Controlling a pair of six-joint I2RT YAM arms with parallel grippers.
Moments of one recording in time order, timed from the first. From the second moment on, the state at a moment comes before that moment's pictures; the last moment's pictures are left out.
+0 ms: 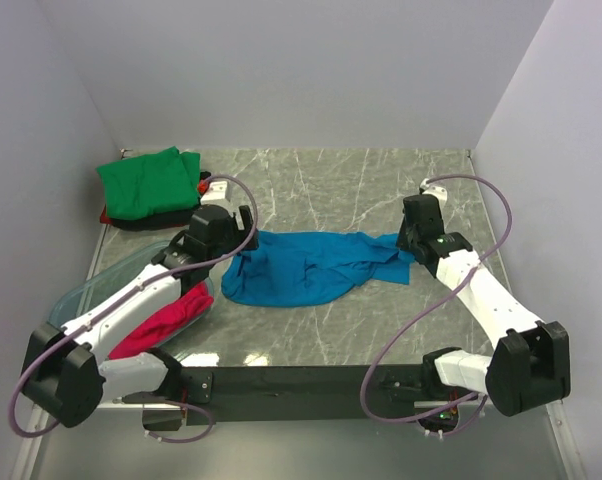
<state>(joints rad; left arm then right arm) -0.54 1.18 0.81 -0.18 -0.26 -0.47 0.26 1.20 0.87 -0.45 0.35 0.41</state>
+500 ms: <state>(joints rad) -0.54 1.55 0.84 -0.08 -0.24 -0.50 0.26 1.21 0.83 -0.38 0.28 0.41</state>
